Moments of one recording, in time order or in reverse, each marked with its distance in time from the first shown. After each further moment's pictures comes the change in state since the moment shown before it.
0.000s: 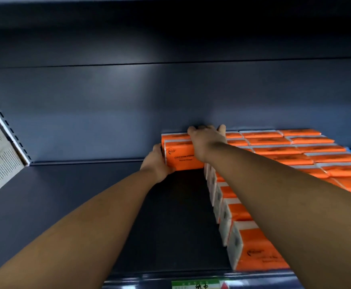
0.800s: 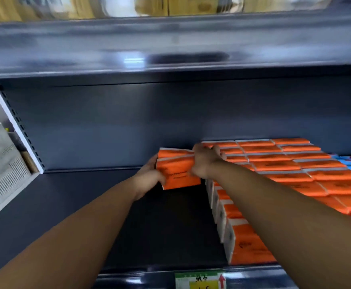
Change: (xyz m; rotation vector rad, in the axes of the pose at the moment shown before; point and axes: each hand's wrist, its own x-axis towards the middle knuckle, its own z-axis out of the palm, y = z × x) left_hand -0.046 0.003 -0.037 -0.481 -0.240 0.007; right_hand -0.037 -0.003 -0.004 0.345 -0.170 0.107
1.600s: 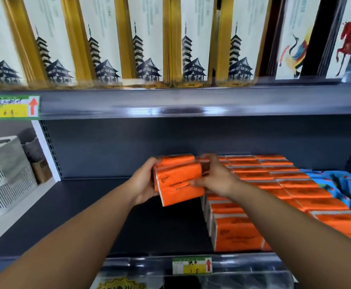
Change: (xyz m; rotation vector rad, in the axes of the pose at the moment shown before) left_hand -0.078 0.062 0.003 -0.482 -0.034 -0.102; right_hand -0.103 0.015 -0.040 0.714 0.082 -0.143
